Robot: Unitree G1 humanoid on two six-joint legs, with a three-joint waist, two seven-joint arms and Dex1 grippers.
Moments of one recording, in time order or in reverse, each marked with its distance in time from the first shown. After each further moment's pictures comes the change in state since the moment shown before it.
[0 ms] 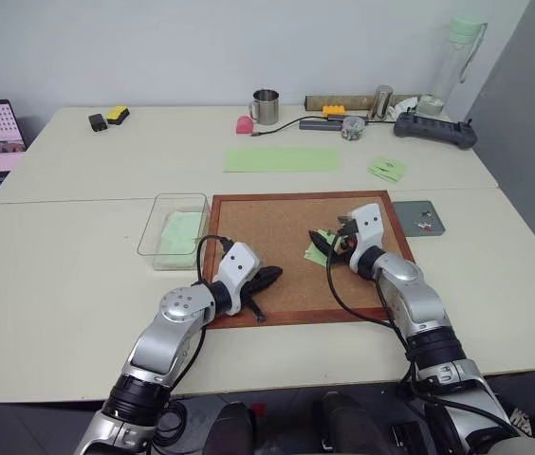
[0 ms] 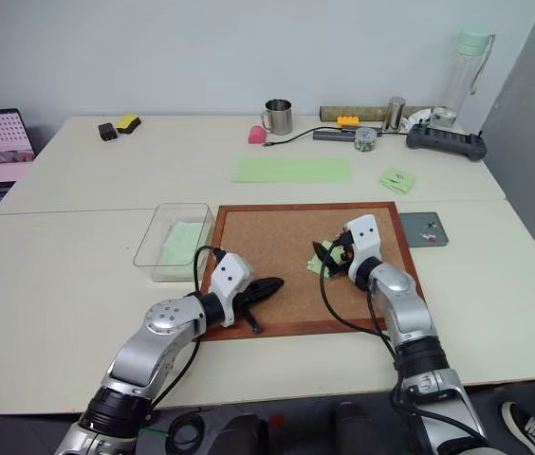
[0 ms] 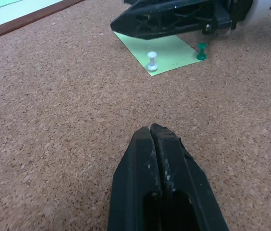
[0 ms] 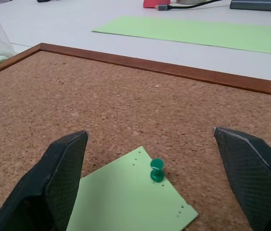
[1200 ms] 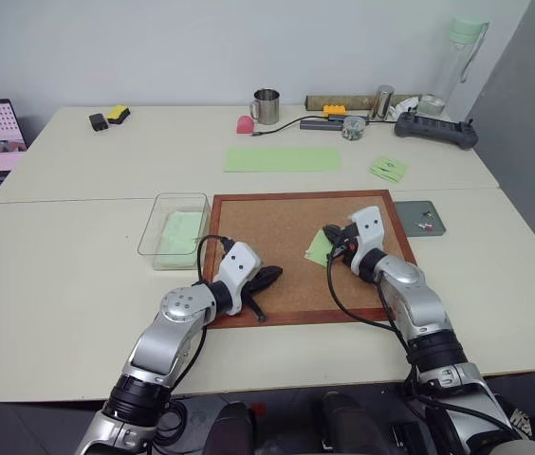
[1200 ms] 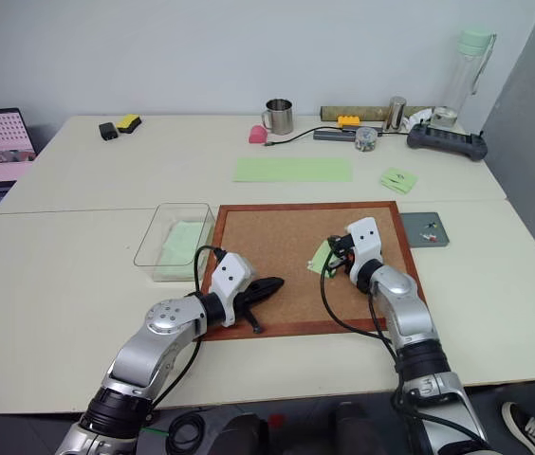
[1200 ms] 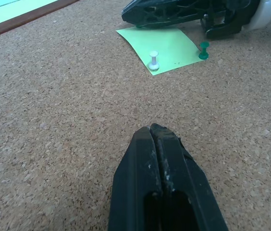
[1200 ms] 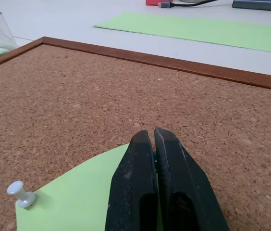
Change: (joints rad) left arm 0.000 0.001 -0.001 -0.010 0.004 0.015 0.005; right arm 0.054 -0.014 -0.009 -0.083 -0.014 0.023 0.033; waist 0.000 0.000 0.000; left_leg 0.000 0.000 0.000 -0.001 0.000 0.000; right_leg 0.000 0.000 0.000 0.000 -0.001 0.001
